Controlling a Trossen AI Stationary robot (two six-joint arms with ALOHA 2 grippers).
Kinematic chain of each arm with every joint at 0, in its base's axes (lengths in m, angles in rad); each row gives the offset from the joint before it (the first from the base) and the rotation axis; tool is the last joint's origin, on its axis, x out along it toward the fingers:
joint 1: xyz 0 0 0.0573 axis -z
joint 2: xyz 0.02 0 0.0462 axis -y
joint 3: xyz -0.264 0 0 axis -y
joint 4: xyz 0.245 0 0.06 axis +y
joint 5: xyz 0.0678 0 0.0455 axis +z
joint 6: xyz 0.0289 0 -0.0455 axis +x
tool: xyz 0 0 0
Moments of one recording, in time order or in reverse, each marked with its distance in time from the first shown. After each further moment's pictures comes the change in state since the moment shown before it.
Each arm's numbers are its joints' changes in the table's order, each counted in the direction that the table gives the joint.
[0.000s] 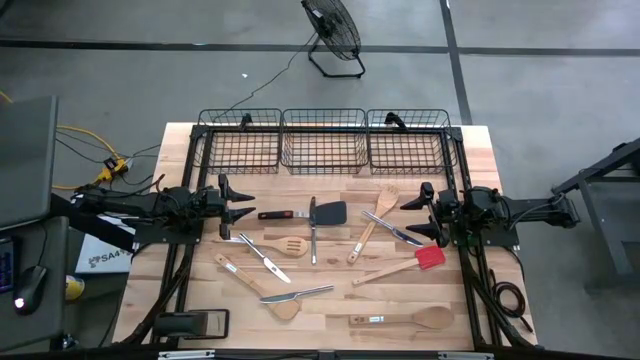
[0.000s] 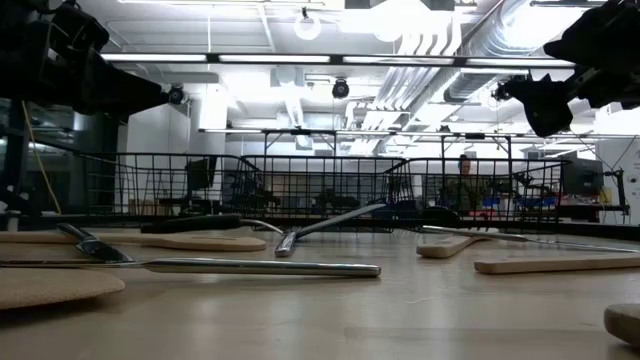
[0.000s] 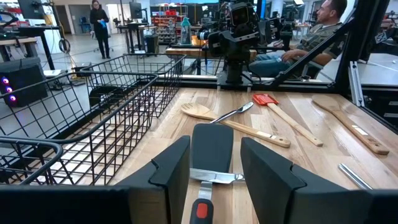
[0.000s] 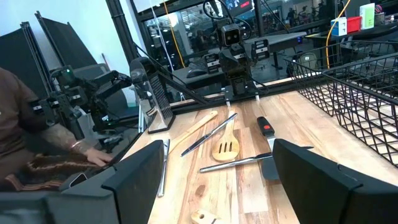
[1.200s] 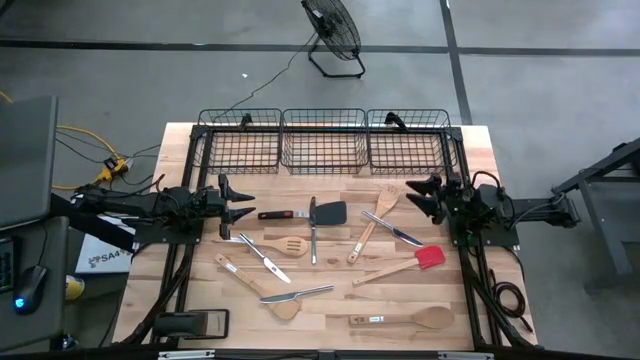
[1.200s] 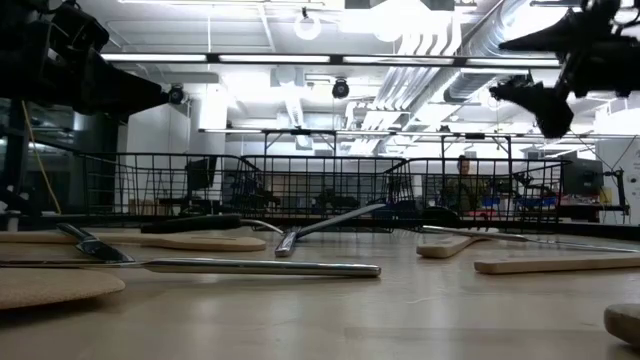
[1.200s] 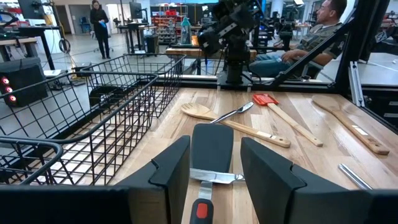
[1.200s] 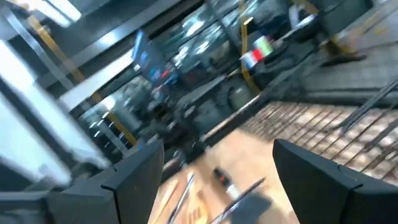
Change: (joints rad) left arm 0.000 0.000 0.000 0.000 0.000 0.000; right arm 0.000 -0.015 0.039 -0.120 -0.436 0.318
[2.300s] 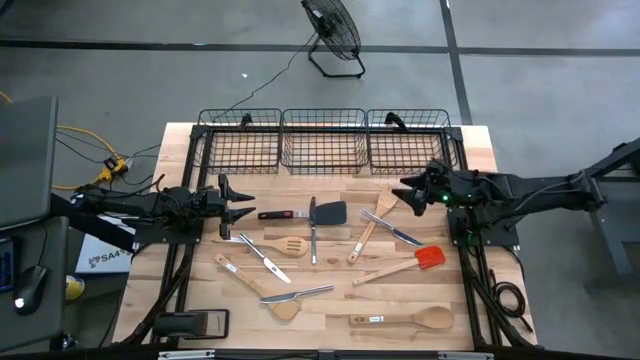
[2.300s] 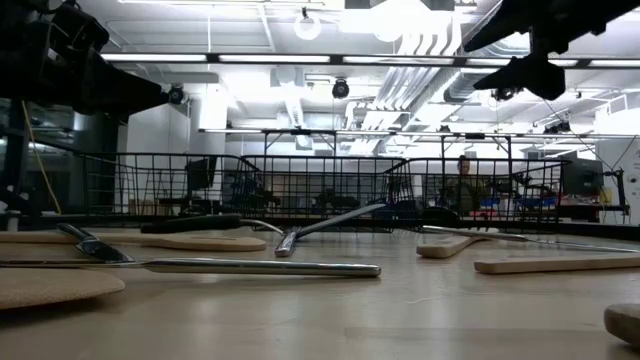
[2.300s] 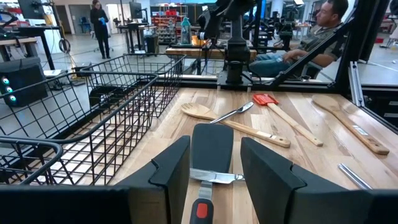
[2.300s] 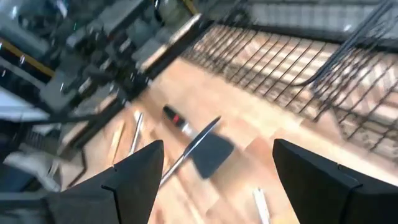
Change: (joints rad) left arm 0.000 0.000 0.000 0.000 0.000 0.000; right arm 0.000 -0.616 0.543 0.520 0.027 0.184
